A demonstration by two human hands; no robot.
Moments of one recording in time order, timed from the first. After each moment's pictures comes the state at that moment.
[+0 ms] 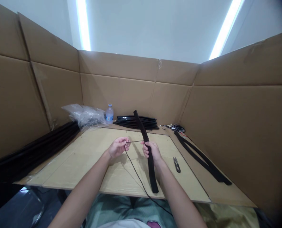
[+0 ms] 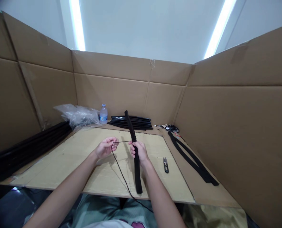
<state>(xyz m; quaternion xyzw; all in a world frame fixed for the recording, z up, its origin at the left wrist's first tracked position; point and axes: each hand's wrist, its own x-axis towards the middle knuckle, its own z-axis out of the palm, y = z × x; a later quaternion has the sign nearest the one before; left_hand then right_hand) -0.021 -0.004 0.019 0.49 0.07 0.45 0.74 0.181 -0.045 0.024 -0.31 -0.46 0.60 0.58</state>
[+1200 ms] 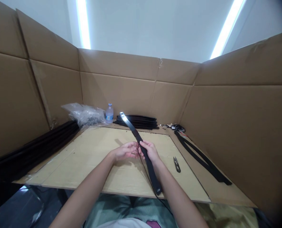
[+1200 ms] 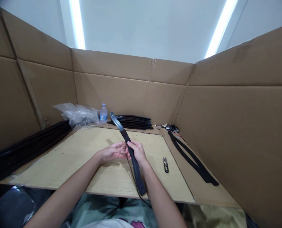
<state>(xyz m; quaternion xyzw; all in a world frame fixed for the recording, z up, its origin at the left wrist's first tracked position) 0.004 -0.018 0.014 0.58 0.11 0.31 0.75 0.167 -0.047 0.021 -0.33 -0.52 0.57 0.55</state>
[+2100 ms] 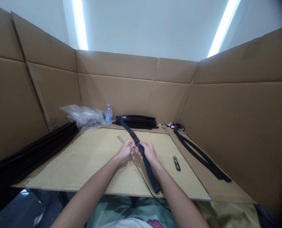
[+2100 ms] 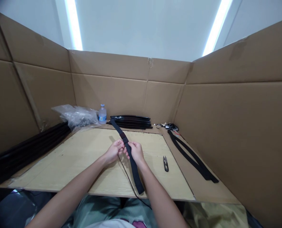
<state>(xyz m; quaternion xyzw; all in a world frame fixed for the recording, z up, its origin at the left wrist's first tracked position) 0.032 -0.004 -0.008 0.50 0.22 0.47 0.69 0.161 -0.036 0.010 -0.39 -0.50 0.52 0.57</state>
